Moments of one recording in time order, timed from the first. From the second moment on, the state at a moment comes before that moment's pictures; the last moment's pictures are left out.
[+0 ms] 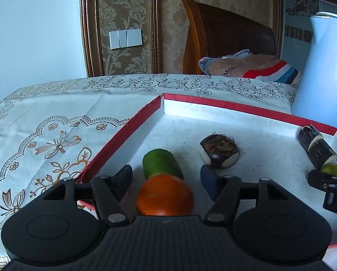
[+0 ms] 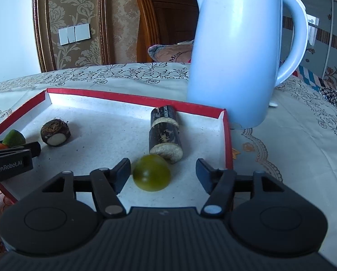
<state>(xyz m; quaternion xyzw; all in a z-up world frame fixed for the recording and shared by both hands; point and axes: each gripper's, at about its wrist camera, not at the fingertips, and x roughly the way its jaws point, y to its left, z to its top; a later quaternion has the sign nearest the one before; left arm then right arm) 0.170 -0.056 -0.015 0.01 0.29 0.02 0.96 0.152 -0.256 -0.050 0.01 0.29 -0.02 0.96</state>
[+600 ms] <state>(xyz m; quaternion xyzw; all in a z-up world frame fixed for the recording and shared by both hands) 0.141 -0.057 -0.007 0.04 0.25 0.01 0.97 0.127 -0.256 -0.045 0.01 0.26 -0.01 0.96</state>
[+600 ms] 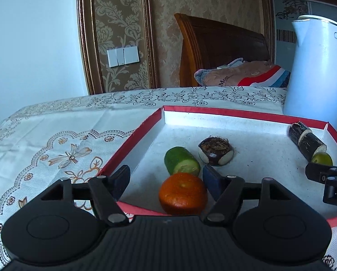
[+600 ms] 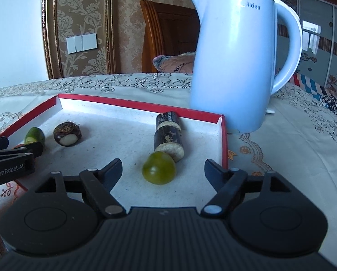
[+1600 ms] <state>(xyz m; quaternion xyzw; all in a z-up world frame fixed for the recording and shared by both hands) 0.054 -0.028 0.005 -0.01 0.25 -0.05 0.97 0.038 -0.290 -0.043 0.09 0.24 0.02 0.97</state>
